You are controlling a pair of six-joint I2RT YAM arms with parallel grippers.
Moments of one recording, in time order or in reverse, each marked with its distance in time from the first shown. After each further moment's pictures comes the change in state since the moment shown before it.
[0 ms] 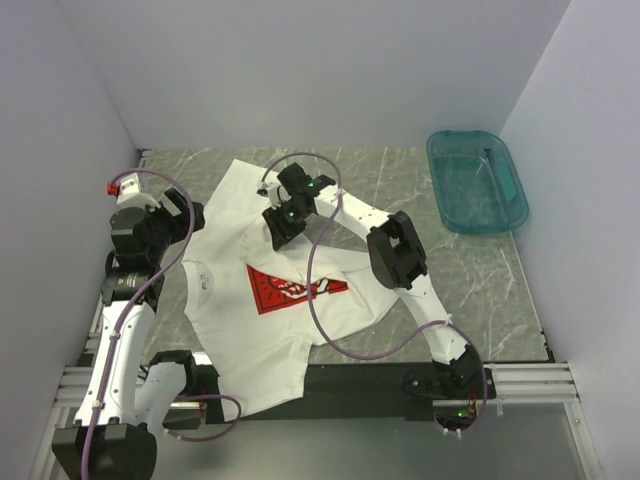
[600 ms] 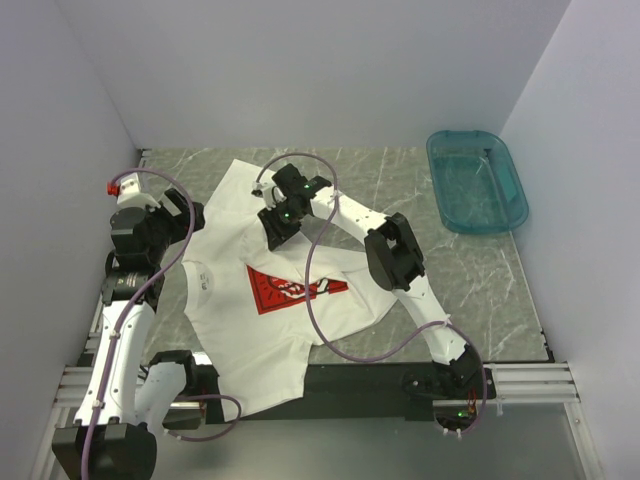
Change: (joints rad) left arm 0.000 0.001 0.000 0.000 0.001 0.000; right arm 0.024 0.012 0.027 0.009 -0.002 0.008
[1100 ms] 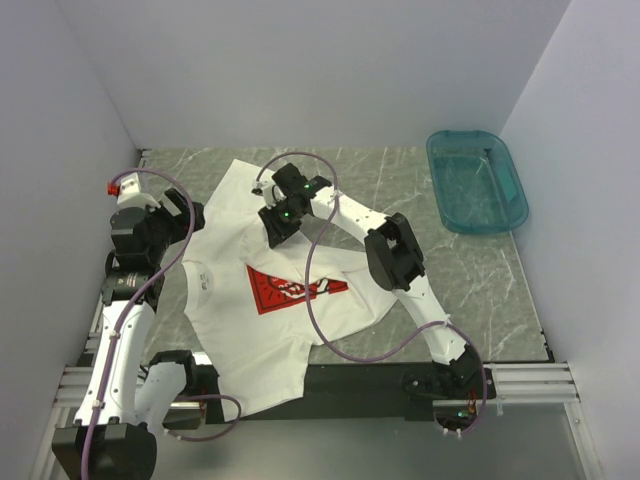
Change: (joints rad) left arm 0.000 0.000 0.000 0.000 0.000 0.000; right arm 0.000 -0.001 0.000 0.016 0.029 0.000
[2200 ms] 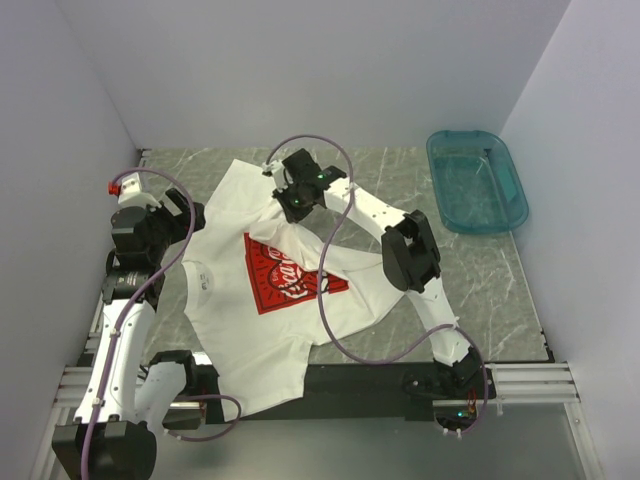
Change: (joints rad) left arm 0.000 0.009 0.000 0.000 0.004 0.000; right arm -0.035 -0.153 -0.102 0.071 0.260 -0.093
